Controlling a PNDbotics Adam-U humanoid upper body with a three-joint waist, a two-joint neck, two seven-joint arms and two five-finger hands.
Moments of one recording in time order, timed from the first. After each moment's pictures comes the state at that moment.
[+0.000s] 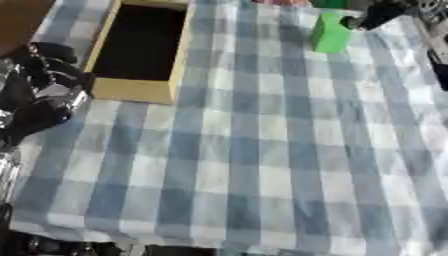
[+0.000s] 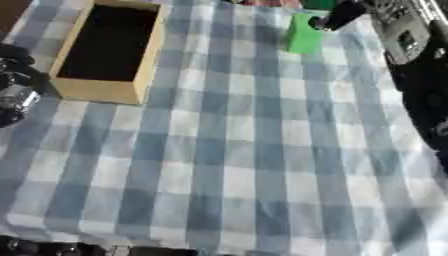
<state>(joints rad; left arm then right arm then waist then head) -0.37 0.33 -0.05 -1.79 0.02 0.07 -0.09 -1.00 -0.57 0.11 -0.96 0.68 0.12 0.28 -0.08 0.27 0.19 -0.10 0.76</state>
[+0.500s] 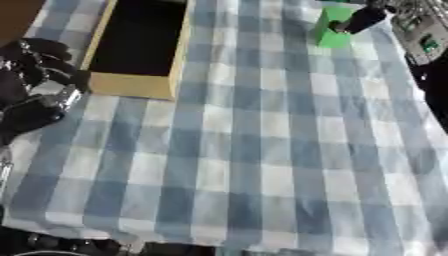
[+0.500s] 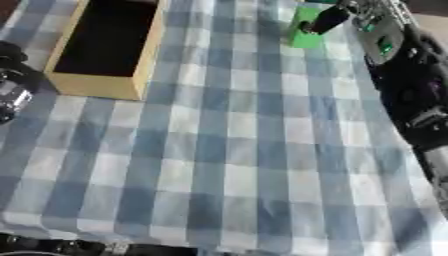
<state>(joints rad) -0.39 0.33 -0.06 -1.79 0.02 0.07 -0.11 -1.01 -0.55 0.08 -0.87 0.68 0.13 0.23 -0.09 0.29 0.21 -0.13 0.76</state>
